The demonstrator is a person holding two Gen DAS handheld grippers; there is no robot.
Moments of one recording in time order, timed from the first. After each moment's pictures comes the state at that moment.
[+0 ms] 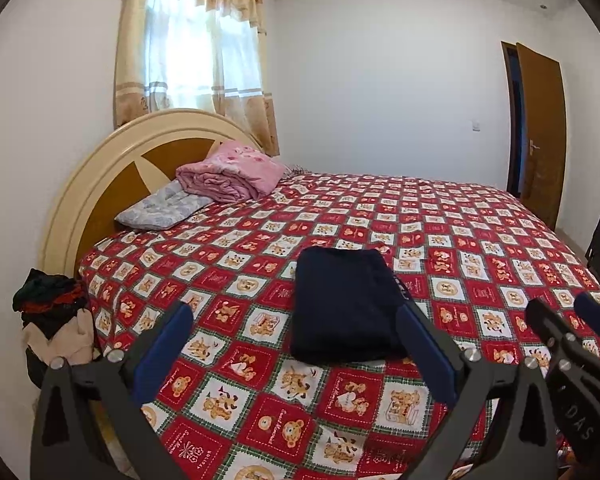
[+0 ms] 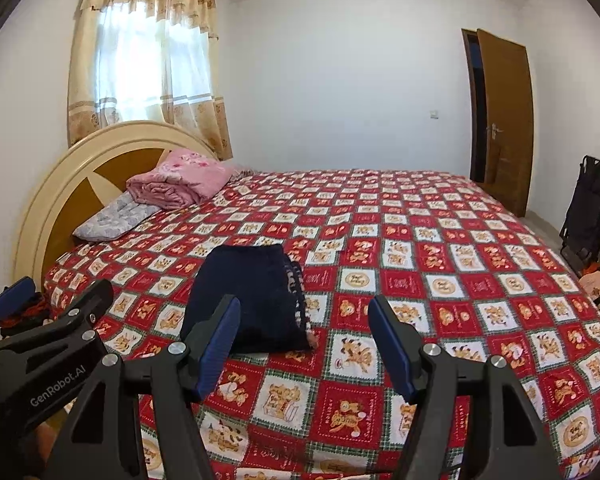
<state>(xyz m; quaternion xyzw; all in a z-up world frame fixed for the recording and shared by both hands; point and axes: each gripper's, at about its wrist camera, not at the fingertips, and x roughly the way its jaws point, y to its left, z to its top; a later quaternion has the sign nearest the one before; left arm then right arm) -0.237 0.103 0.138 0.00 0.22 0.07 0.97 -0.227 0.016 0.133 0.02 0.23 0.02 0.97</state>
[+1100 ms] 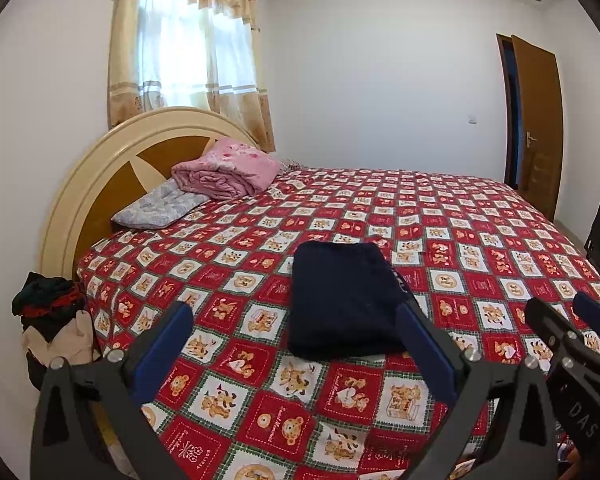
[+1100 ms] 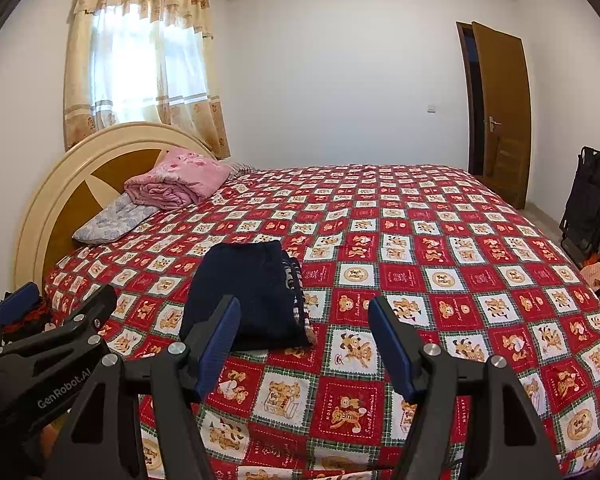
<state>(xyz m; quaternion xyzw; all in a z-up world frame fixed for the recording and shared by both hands) -0.236 0.096 0.133 0.00 0.23 0.06 0.97 -0.226 0.010 0.131 0.03 0.23 0.02 0.97</state>
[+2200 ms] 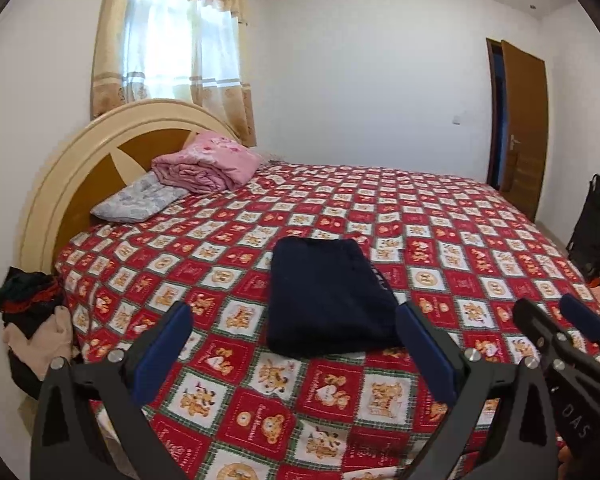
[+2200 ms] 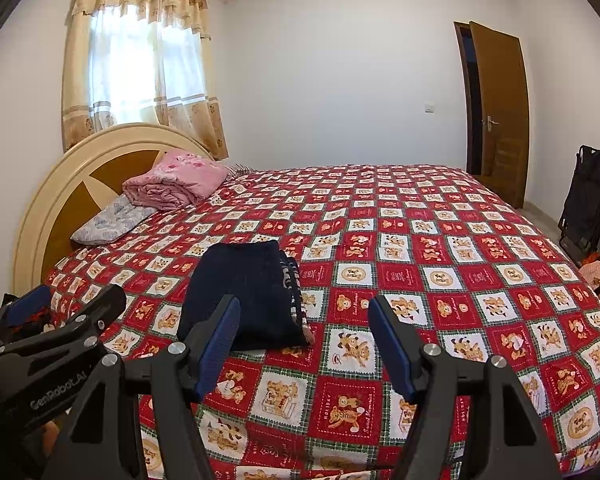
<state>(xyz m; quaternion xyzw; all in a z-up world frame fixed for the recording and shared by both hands) -0.230 0.099 0.131 -0.02 0.23 0.01 0.97 -0.230 0.012 0.131 0.03 0.23 0.01 0.97</state>
